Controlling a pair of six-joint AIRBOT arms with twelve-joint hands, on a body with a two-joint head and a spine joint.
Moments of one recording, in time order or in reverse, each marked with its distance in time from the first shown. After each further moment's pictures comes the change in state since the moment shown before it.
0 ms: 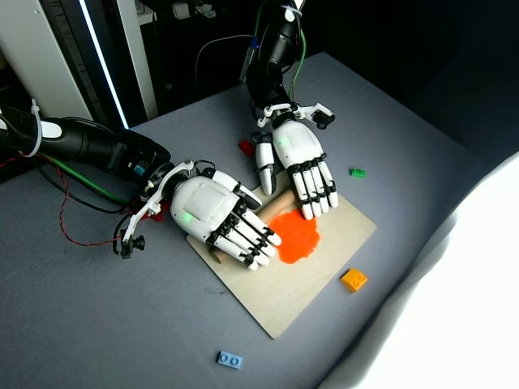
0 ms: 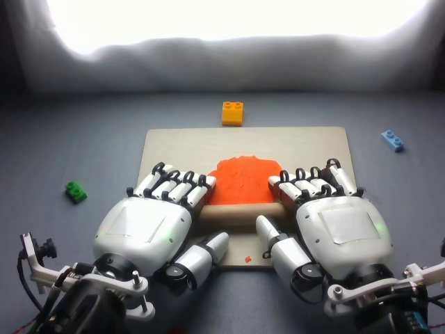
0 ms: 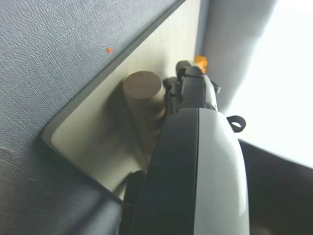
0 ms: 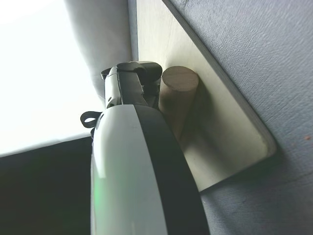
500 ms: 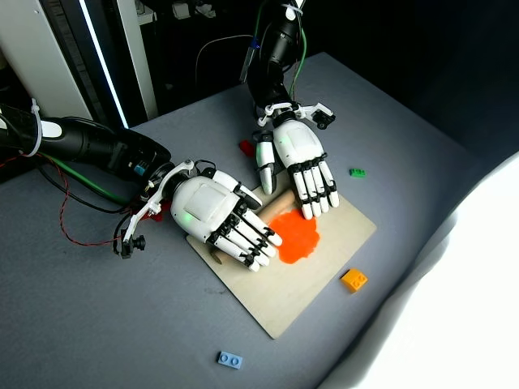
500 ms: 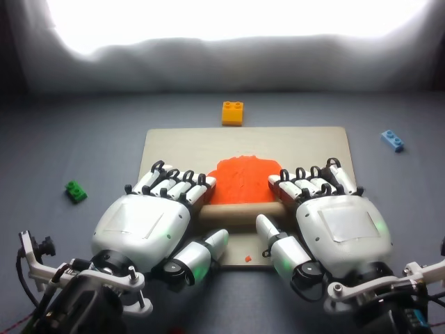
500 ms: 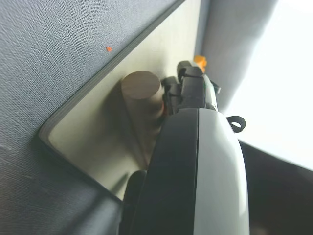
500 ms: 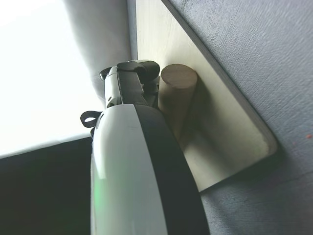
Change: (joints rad) left arm -0.009 0.017 -0.005 0.010 0.013 -0.042; right arm 0.010 0.008 -0.005 0.011 -0.010 -0.001
